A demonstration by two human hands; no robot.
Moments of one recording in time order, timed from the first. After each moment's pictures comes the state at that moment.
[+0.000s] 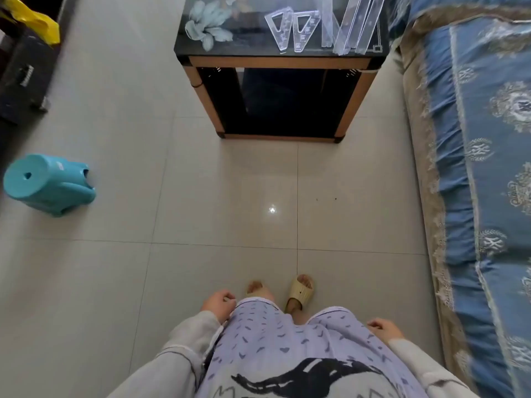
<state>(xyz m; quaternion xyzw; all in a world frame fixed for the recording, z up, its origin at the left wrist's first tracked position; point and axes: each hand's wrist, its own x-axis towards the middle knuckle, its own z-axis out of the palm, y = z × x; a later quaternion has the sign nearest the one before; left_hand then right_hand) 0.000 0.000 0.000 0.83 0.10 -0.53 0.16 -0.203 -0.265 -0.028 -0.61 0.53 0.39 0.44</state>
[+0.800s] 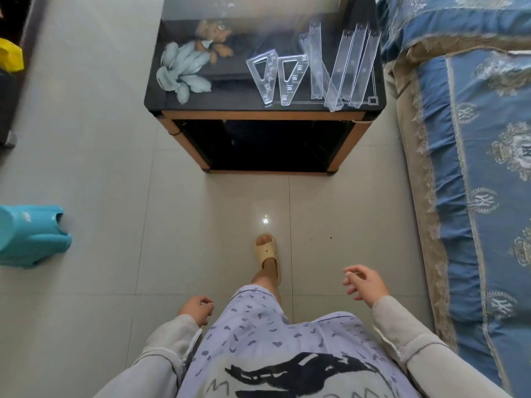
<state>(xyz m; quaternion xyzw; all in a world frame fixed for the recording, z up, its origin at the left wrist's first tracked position) 0.222 -0.103 -0.030 0.83 0.13 -0.52 0.16 0.071 -0.409 -0.021 -0.60 0.55 0.18 0.55</state>
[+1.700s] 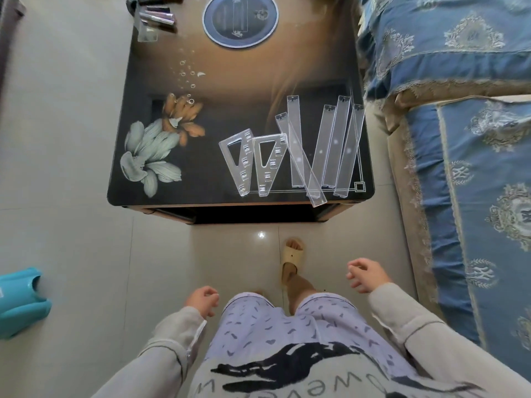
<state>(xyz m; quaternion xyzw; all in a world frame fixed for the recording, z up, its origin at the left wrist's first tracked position) 0.441 -0.322 -0.025 0.82 0.15 -0.52 0.21 0.283 -0.620 -0.011 -0.57 0.58 0.20 0.55</state>
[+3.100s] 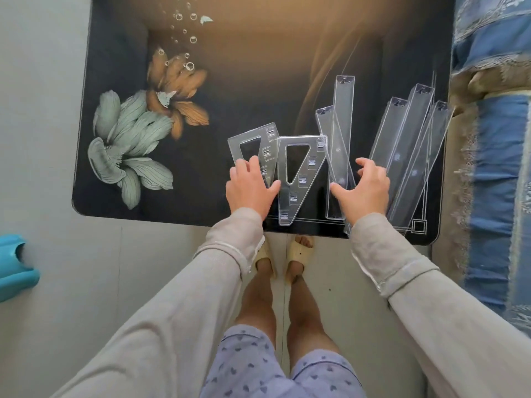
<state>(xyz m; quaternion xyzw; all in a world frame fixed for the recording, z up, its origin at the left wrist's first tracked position) 0.639 -0.527 -0.091 0.96 -0.13 -0.21 0.10 0.544 -0.672 -0.060 -0.81 0.50 0.06 0.31</state>
